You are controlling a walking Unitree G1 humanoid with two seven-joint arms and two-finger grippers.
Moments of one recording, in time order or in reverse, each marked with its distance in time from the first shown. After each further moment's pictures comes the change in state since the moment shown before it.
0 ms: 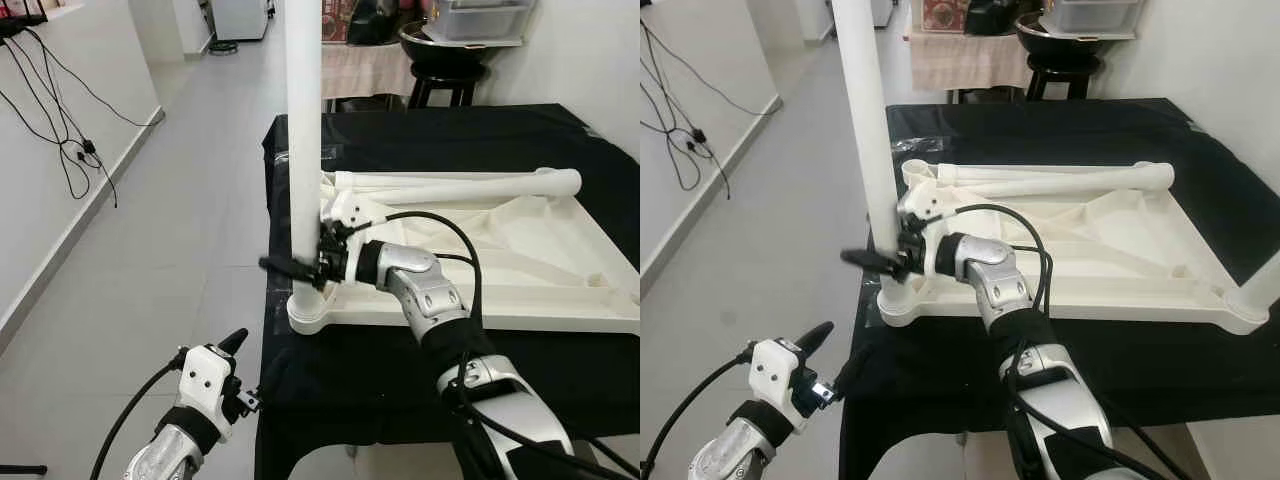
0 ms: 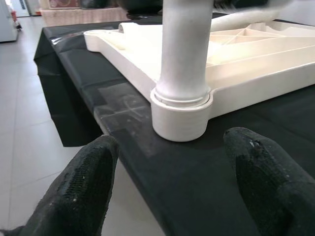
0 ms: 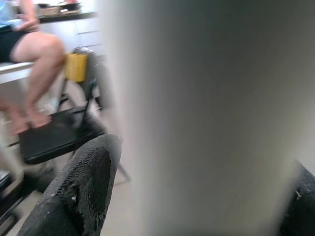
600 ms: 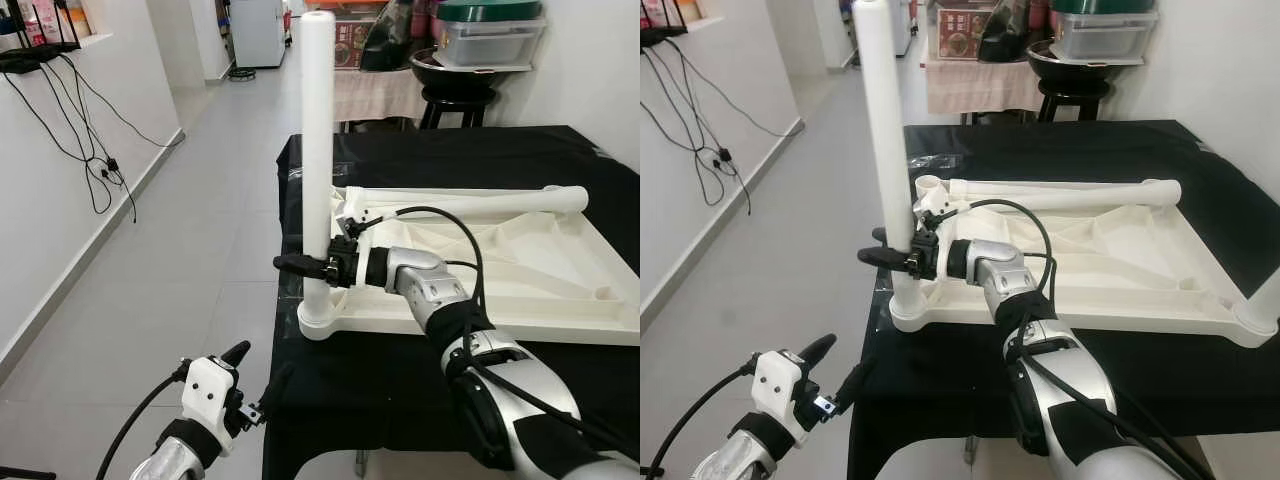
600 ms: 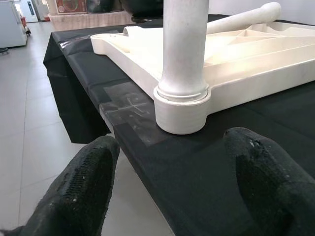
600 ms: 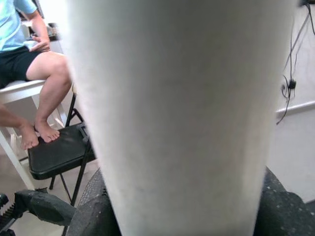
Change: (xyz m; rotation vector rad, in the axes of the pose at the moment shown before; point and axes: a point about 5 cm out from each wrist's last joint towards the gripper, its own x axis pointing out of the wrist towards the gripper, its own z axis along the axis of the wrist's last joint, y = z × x) left arm 0.000 -0.002 -0.001 0.001 0.007 -0.004; right arm -0.007 -0.021 0.010 0.055 -0.054 -0.038
